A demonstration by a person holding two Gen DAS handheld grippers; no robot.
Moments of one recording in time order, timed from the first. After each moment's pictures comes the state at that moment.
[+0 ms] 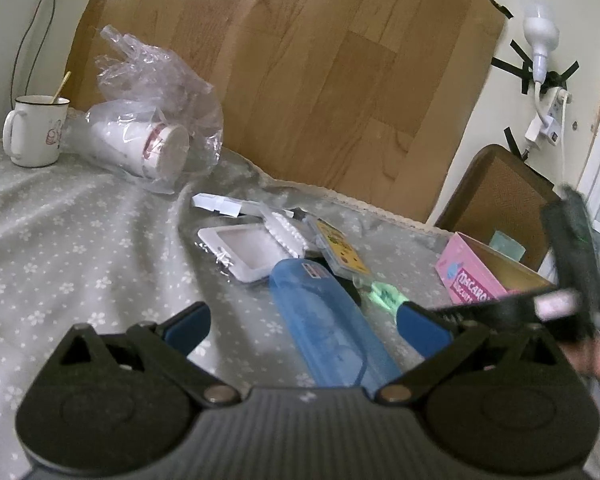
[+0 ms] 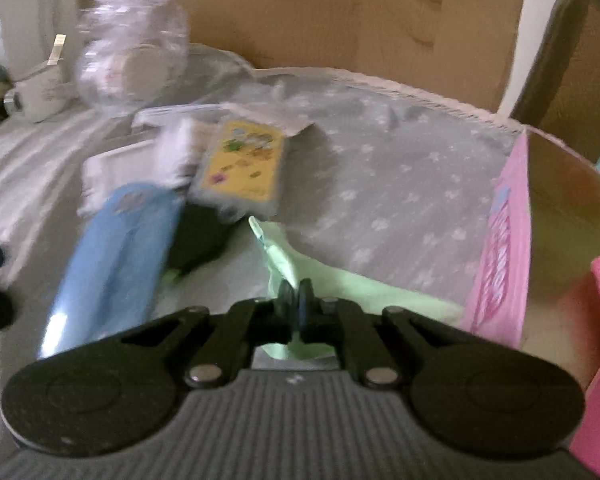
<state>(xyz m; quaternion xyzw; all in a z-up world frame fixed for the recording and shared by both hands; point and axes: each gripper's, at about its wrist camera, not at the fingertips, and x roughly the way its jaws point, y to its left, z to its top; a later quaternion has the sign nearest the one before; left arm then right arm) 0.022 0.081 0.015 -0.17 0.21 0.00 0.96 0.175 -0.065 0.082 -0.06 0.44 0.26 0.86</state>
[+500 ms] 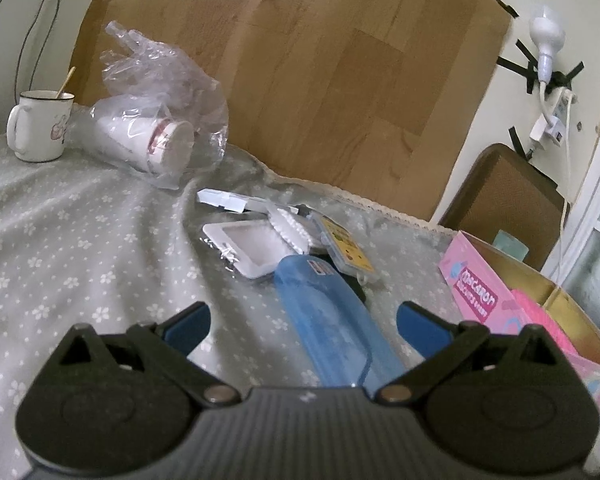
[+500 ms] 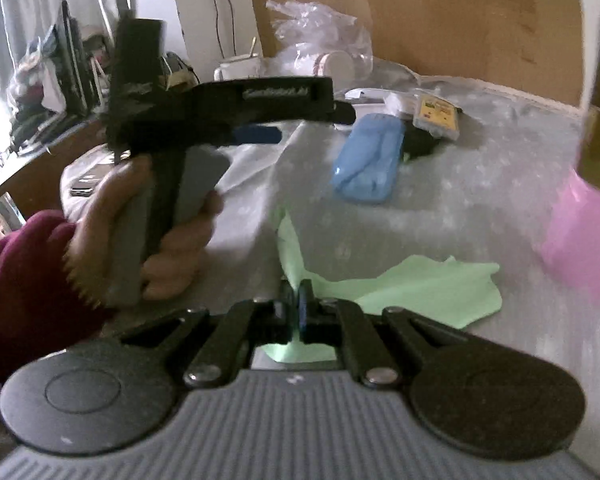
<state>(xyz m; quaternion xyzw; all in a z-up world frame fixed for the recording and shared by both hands) 0.021 0.081 0.015 -0.17 0.22 0.01 0.96 -0.021 -0.100 0.112 0.00 0.40 0.40 0.82</state>
